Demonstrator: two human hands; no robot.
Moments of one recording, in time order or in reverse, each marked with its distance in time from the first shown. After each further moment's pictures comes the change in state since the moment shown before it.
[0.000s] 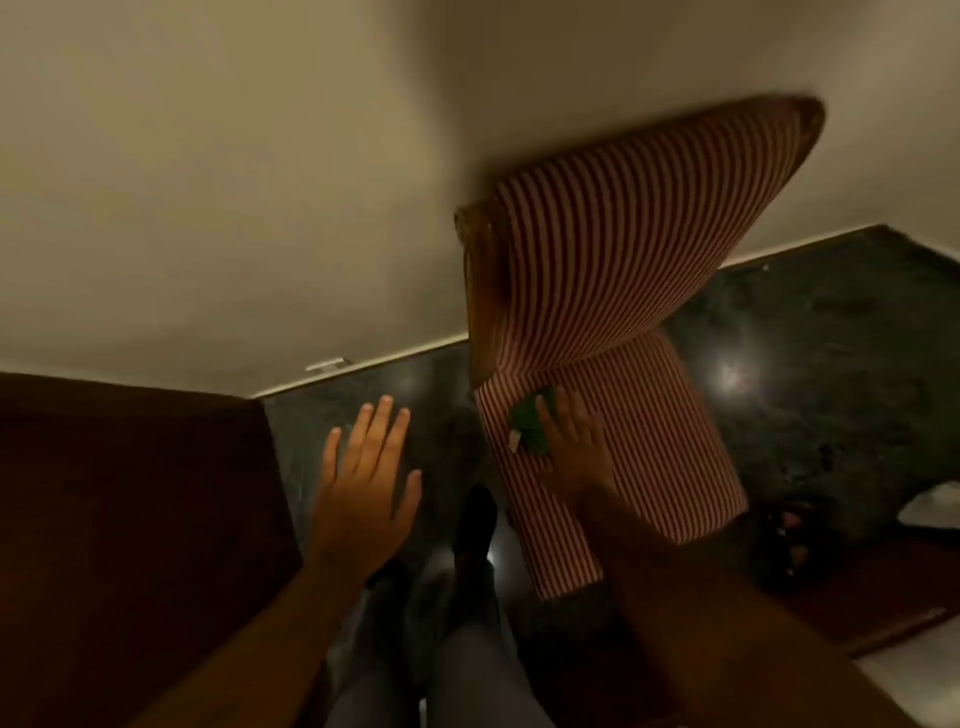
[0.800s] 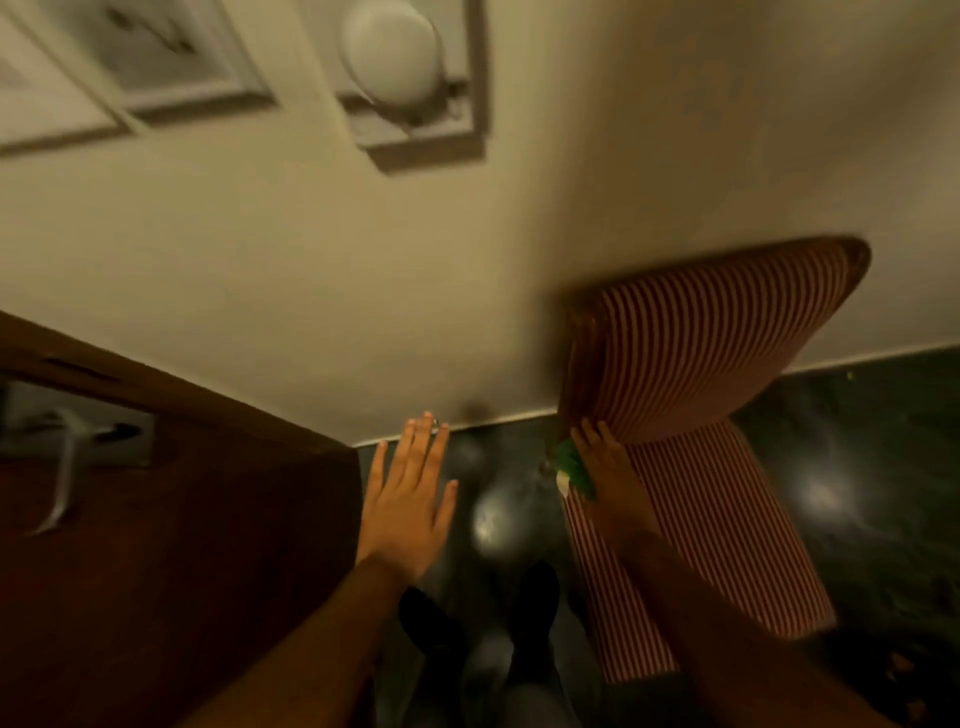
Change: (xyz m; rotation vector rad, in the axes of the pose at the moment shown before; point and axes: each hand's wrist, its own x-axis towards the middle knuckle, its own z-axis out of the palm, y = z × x) left_hand -0.004 -0.035 -0.117 0.214 0.149 -0.110; right_hand -0.025 -0.080 -0.091 0.288 0.278 -0.282
